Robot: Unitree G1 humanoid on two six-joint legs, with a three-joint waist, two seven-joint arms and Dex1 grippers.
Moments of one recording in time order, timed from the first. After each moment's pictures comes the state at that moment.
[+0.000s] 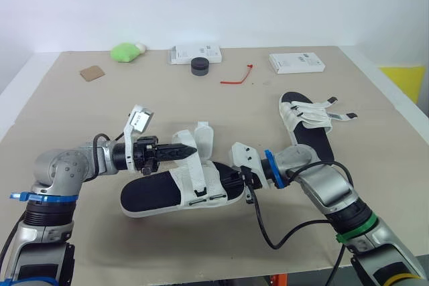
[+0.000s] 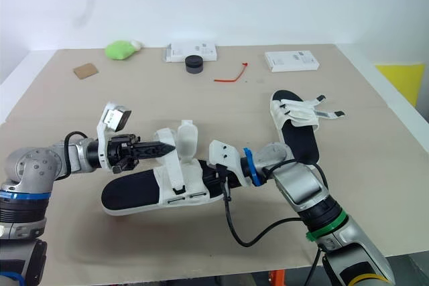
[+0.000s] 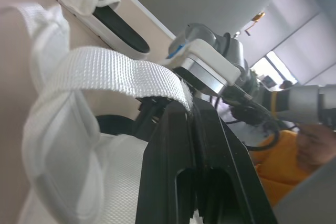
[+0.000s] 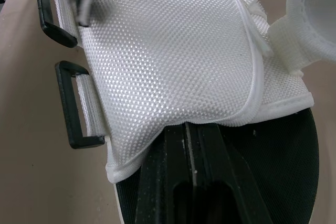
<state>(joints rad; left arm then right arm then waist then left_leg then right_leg) -0.51 0.60 0.09 -0.08 -1.06 1.18 -1.01 -0.54 -0.60 0.42 -0.15 0.23 0.55 1.18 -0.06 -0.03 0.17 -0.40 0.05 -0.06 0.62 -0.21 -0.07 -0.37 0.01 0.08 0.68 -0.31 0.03</state>
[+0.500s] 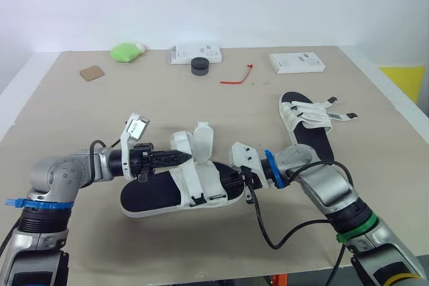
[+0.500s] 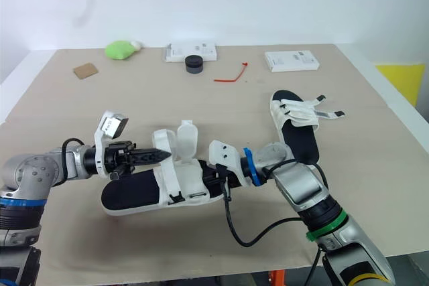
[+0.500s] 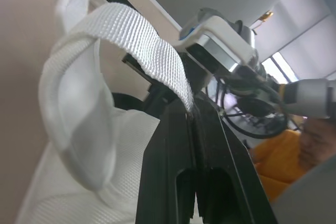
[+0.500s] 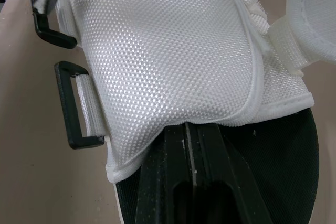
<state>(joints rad) -0.45 0.62 0.07 -0.08 -0.96 1.05 -1.04 -0.55 -0.60 0.43 -0.15 0.23 0.55 1.18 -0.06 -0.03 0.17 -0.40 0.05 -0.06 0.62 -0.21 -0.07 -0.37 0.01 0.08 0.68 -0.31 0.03</state>
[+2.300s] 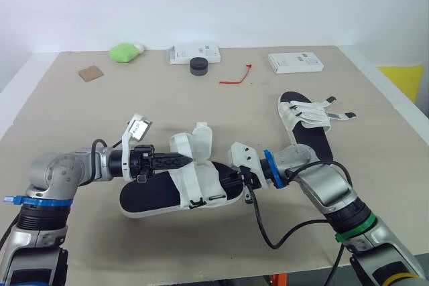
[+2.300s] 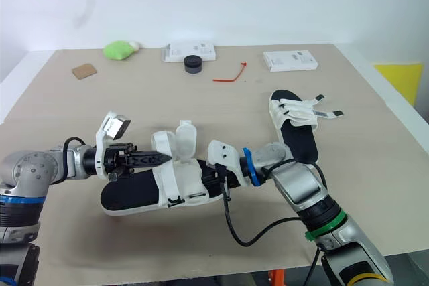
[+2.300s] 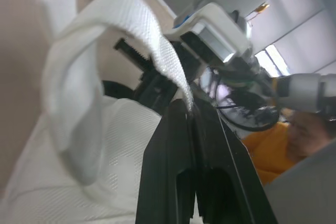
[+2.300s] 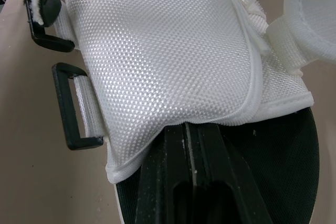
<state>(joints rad) -0.46 0.64 0.06 -0.09 -0.97 1.13 -1.05 -0.55 -0.59 0.43 -0.14 0.23 0.55 1.18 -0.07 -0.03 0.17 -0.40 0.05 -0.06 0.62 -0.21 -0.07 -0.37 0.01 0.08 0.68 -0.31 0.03</state>
